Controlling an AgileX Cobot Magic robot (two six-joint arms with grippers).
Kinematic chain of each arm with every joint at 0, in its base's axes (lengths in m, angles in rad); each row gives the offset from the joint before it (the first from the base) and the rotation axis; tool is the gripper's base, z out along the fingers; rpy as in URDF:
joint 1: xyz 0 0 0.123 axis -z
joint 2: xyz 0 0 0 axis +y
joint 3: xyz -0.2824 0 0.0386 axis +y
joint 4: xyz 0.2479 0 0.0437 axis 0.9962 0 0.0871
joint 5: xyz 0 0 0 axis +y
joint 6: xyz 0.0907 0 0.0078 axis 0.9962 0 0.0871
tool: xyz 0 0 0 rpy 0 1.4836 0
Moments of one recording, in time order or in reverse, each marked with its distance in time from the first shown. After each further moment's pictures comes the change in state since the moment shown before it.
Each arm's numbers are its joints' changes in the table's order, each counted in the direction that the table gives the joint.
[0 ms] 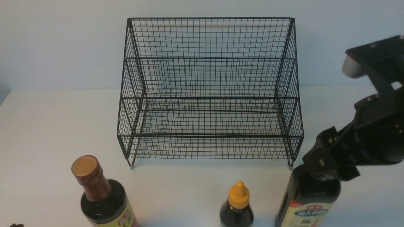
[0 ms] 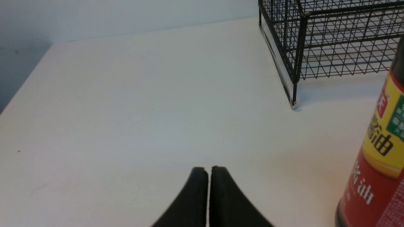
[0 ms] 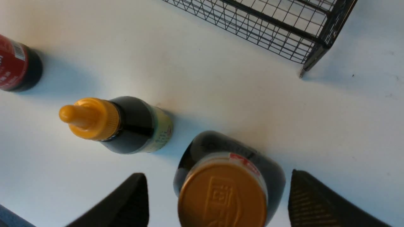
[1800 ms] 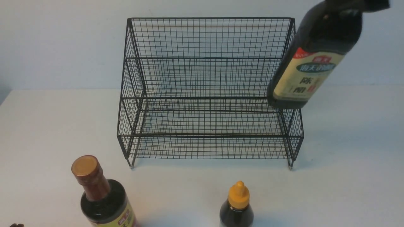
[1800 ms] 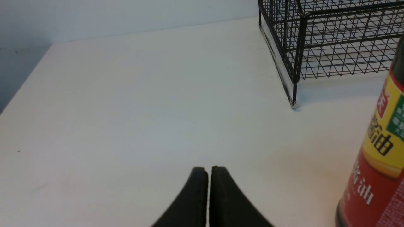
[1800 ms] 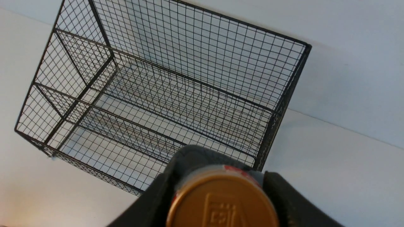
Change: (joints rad) right arm 0.000 0.184 -0.588 -0.238 0.034 0.057; left arm 0.000 0.000 0.000 0.000 0.000 0.000
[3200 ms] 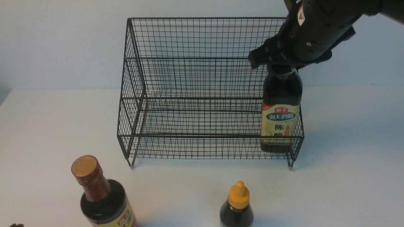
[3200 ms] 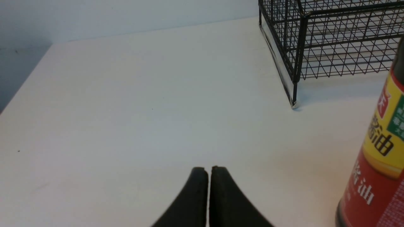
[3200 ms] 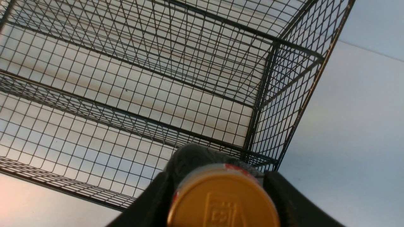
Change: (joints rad) right arm -0.007 0.331 -0.001 -0.102 0.008 0.158; left arm 0.000 0.000 0.000 0.000 0.000 0.000
